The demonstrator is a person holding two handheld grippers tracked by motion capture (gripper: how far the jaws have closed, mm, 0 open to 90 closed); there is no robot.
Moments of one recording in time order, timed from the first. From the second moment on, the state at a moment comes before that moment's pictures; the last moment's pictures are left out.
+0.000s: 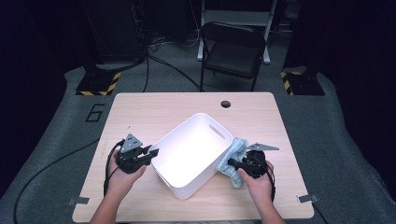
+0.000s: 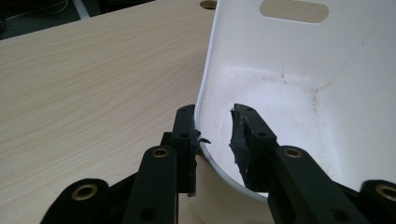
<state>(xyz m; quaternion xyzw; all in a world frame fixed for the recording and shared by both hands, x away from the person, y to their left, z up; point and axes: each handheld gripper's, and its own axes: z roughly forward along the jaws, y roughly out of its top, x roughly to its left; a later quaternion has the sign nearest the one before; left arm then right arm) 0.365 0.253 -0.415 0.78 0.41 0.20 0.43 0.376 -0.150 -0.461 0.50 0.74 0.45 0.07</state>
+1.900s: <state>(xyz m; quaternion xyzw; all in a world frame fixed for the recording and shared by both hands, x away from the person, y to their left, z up) 0.357 0.231 -0.419 0.78 0.41 0.20 0.43 0.359 -0.147 -0.406 0.44 0.73 0.51 0.13</state>
